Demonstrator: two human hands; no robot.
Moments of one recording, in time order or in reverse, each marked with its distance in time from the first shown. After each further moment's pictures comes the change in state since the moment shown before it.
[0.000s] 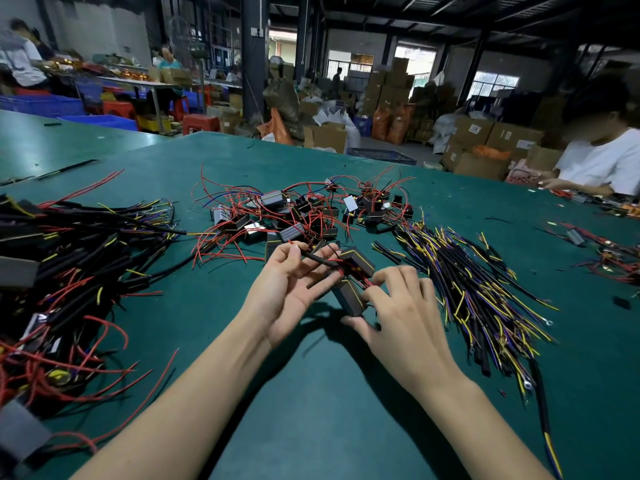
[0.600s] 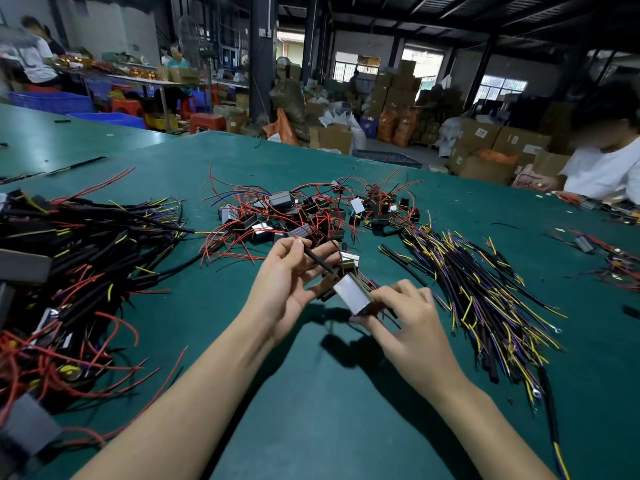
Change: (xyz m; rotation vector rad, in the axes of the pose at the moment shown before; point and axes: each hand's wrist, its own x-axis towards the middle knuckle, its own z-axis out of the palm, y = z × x) left_hand 0.003 0.006 -0.003 0.088 0.071 0.047; right_hand -0.007 0.013 0.016 0.528 -0.022 0.061
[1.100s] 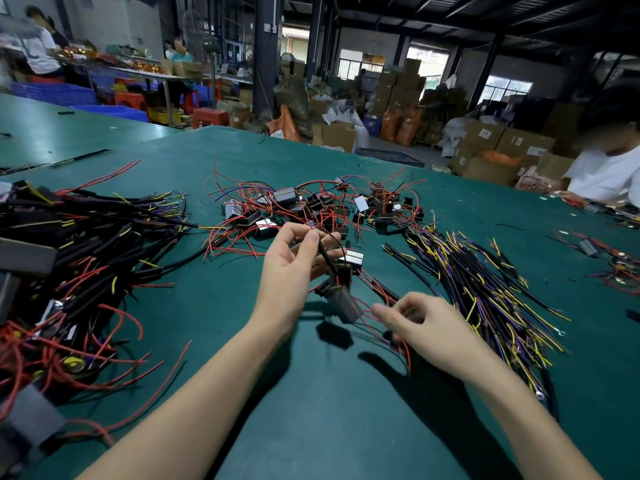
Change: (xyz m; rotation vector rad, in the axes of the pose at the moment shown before) left_hand -0.005 -0.004 0.007 0.343 0.020 0.334; right_hand 0.009 0.004 -0.027 0.123 -0.313 0.504
